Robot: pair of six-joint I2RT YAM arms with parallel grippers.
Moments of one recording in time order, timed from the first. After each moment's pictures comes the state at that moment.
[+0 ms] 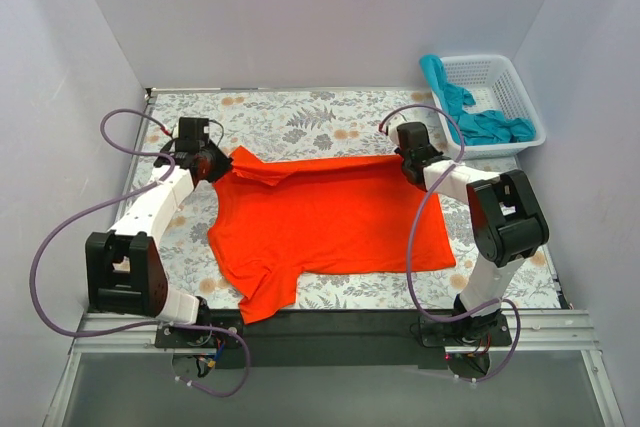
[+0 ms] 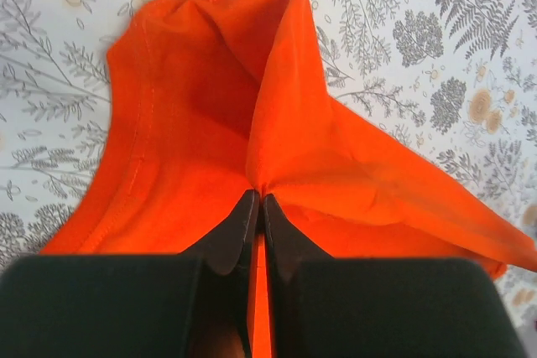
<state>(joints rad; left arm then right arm) -0.09 1.46 1.09 -0.46 -0.07 -0.78 0.35 1.78 1.02 0.11 0.56 -0.63</state>
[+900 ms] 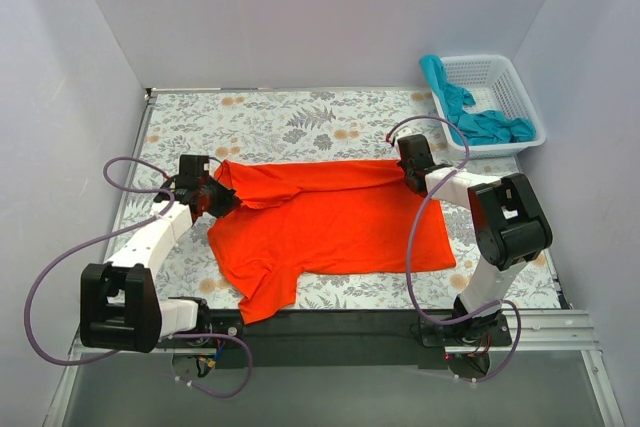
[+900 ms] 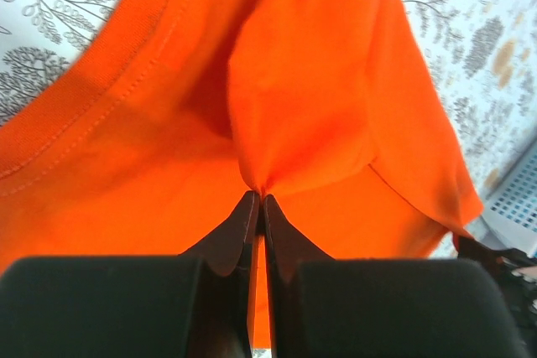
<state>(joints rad) -0.09 1.27 0.75 -0.42 0.07 -1.03 0.35 1.75 0.93 -0.02 0.52 -0.39</state>
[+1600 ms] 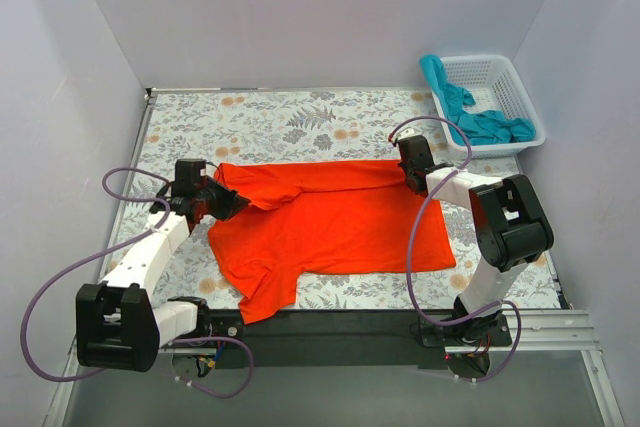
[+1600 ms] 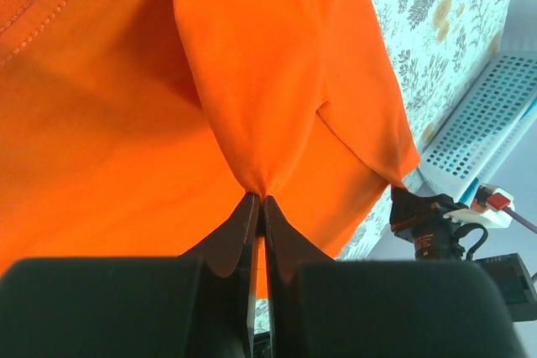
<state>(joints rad) -0.09 1.16 0.70 -0.40 0.23 -1.15 0.35 1.74 0.93 -0.07 0.51 -0.31</state>
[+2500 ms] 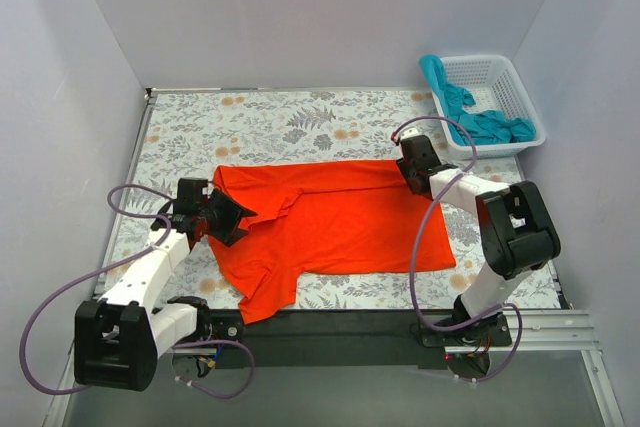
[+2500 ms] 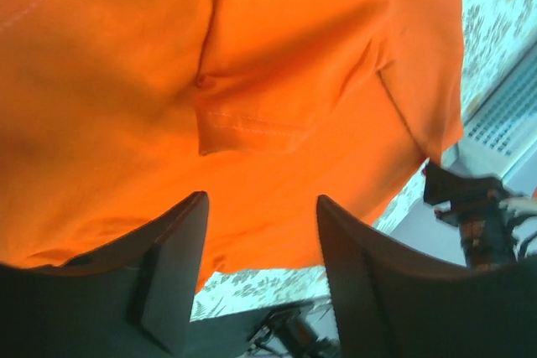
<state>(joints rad) -0.11 1.06 0.57 -0.44 0.29 -1.15 0.35 1.70 0.92 -0.09 0.47 -0.25</state>
